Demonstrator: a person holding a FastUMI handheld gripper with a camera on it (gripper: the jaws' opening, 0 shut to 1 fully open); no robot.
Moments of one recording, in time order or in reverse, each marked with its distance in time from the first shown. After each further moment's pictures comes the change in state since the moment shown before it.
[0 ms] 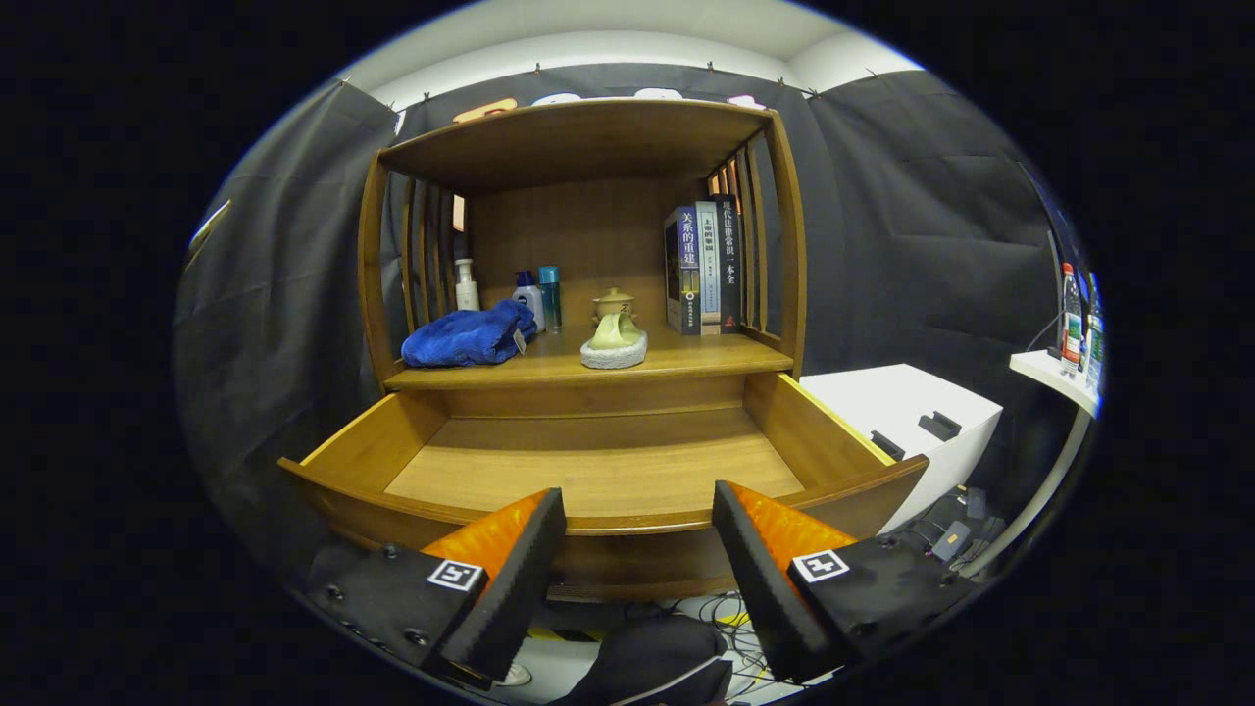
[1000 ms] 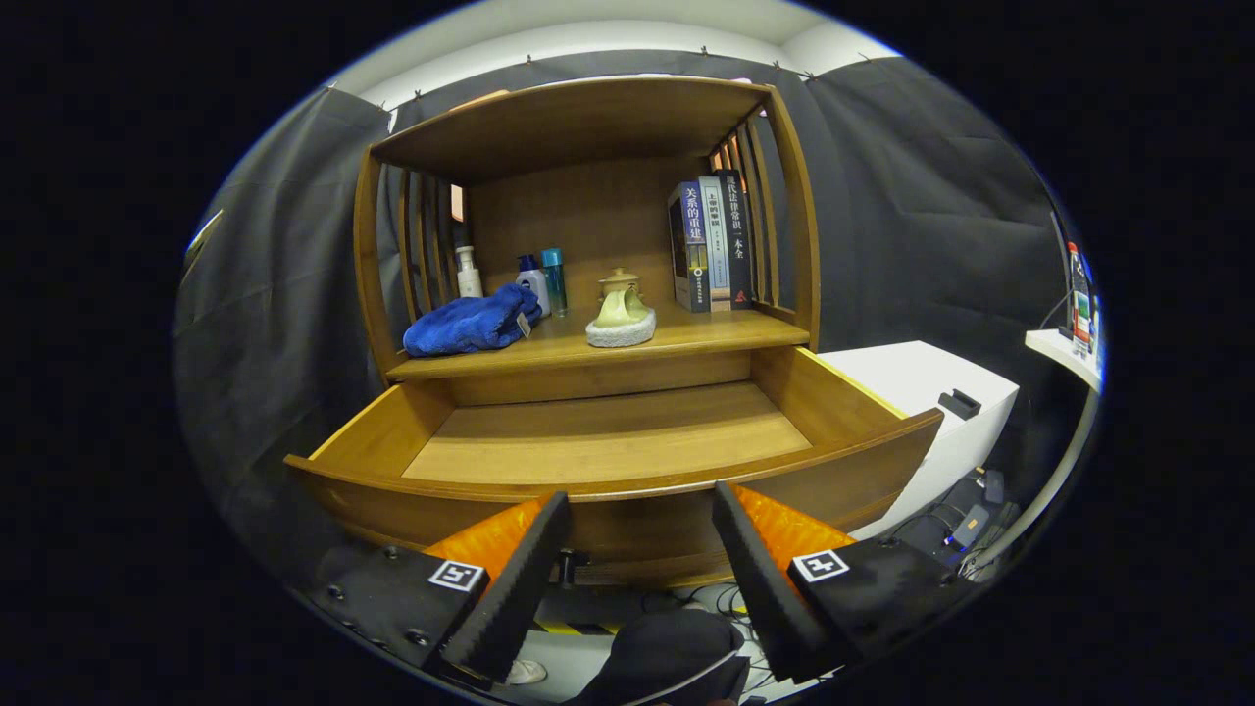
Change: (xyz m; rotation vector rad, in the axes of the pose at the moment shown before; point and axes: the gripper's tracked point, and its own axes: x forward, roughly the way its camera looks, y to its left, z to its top) arm 0.018 0.005 -0.014 0.020 0.049 0.035
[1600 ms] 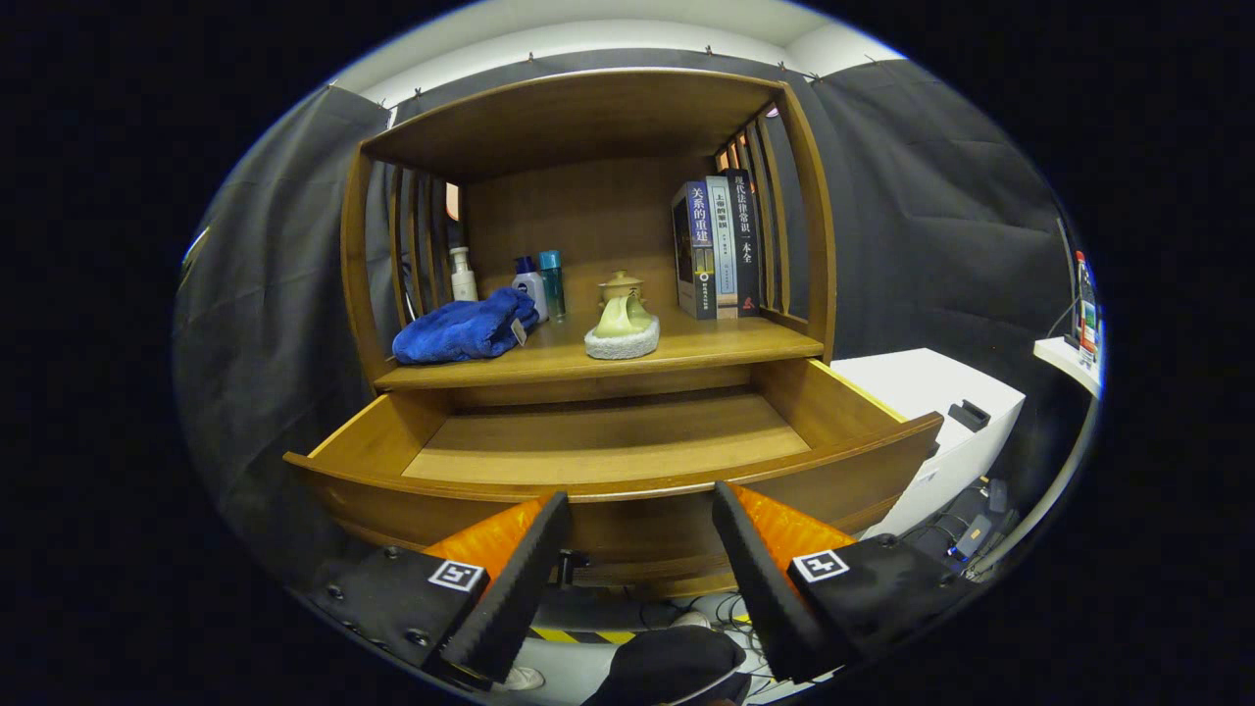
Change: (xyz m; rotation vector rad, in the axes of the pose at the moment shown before) arm 0.034 0.001 0.014 0.003 -0.003 -0.001
